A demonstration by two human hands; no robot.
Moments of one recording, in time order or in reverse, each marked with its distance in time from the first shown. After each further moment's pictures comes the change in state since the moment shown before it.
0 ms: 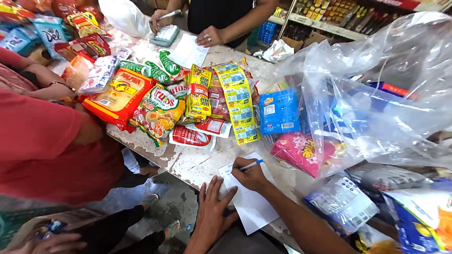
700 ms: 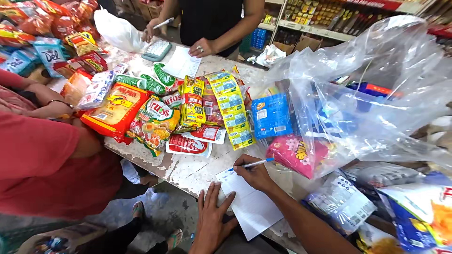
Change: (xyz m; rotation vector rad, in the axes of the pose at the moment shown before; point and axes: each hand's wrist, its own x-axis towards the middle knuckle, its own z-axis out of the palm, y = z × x) left_hand 0.001 0.000 0.001 0.000 -0.010 0.003; right_hand 0.002 -0.006 -0.023 0.281 0.066 0.071
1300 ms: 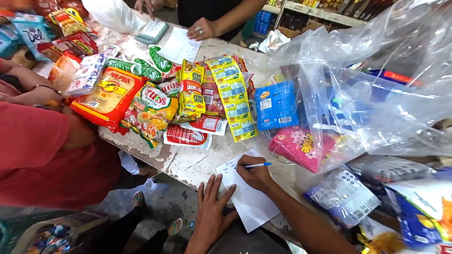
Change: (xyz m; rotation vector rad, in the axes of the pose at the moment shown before) left_hand 0.000 0.002 -0.003 0.007 -0.018 -0.015; right_hand -0.016 0.014 0.008 -0.291 0.054 -0.102
